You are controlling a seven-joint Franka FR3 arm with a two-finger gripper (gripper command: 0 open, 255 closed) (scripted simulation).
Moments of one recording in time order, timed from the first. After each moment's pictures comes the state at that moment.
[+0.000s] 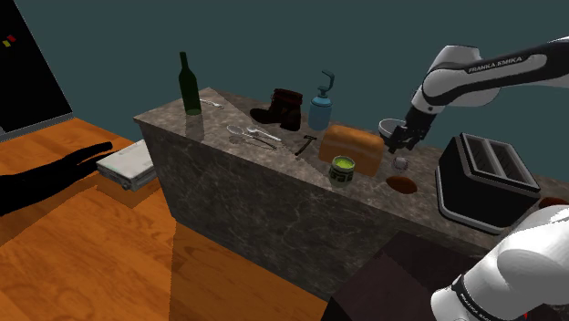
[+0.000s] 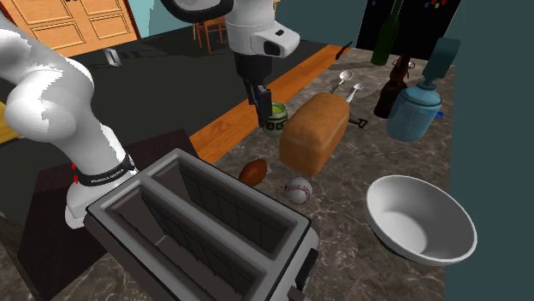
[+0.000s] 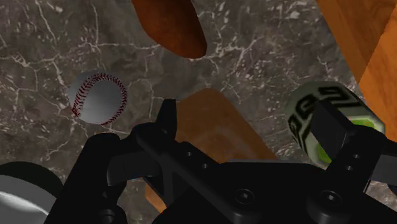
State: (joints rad) arm -0.13 -0.40 -0.35 -2.51 -0.05 2.17 -0.20
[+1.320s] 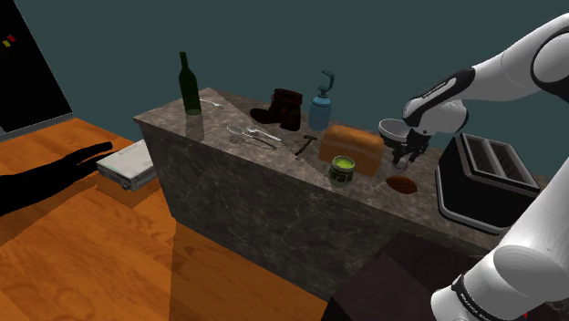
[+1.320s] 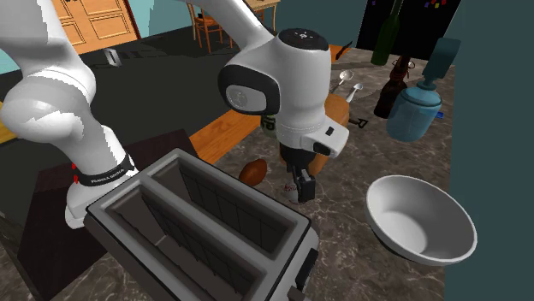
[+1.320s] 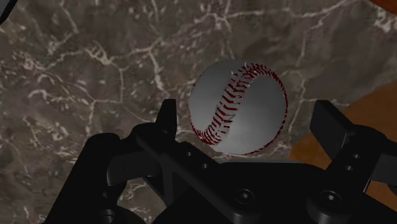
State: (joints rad) arm -0.19 0.13 -0.52 -2.33 0.21 2.50 -0.55
